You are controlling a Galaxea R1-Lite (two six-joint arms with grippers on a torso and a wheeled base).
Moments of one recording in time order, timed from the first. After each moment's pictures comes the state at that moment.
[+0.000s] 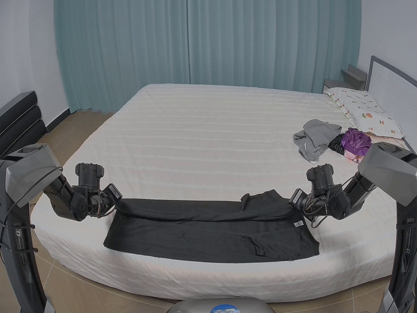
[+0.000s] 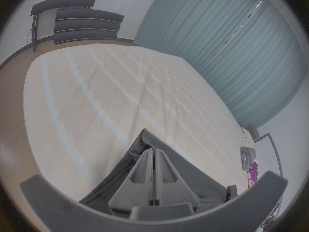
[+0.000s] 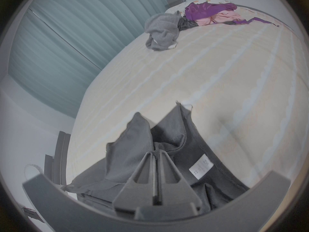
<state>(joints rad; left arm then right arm) -0.01 2.29 -0.95 -0.65 0.02 -0.75 0.23 2.34 -1.01 -0.54 -0.03 0.83</state>
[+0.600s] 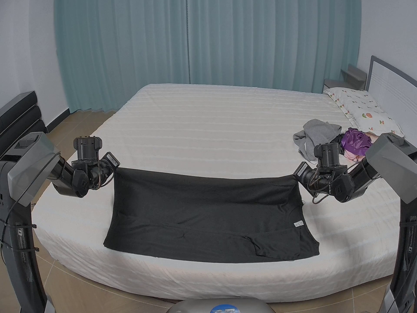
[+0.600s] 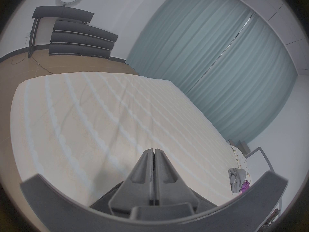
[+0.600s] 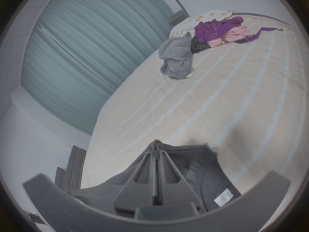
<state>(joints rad) 0.00 2.31 -1.24 -0.61 0.07 -0.75 0.18 2.32 -1.17 -0.58 -0.04 0.85</state>
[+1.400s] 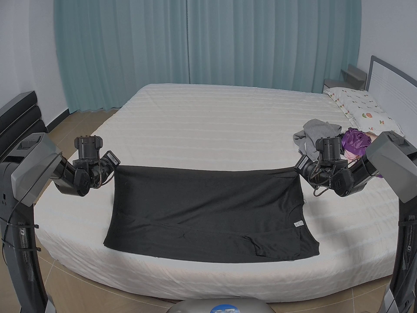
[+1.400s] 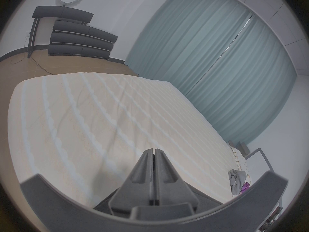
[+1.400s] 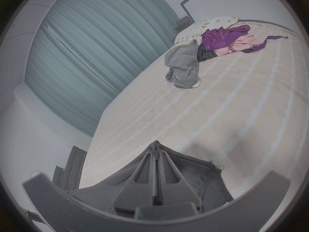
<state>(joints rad) 0.01 2.34 -1.28 -0.61 0.07 -0.75 0.16 2.34 -1.25 -0.57 -0.04 0.80</state>
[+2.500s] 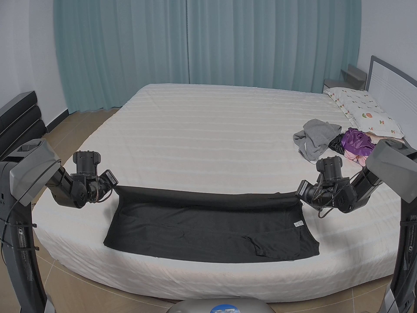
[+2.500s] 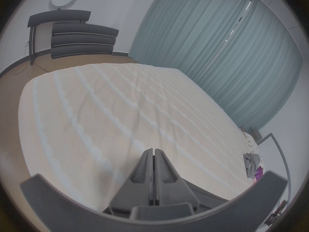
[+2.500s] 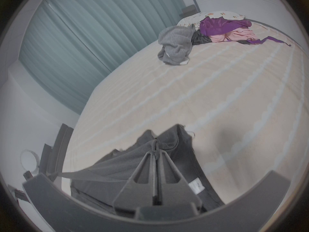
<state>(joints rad) 0.03 2.34 -1.13 -0.61 0.06 -0.66 0.16 2.32 -1.05 -0.58 0.01 0.68</state>
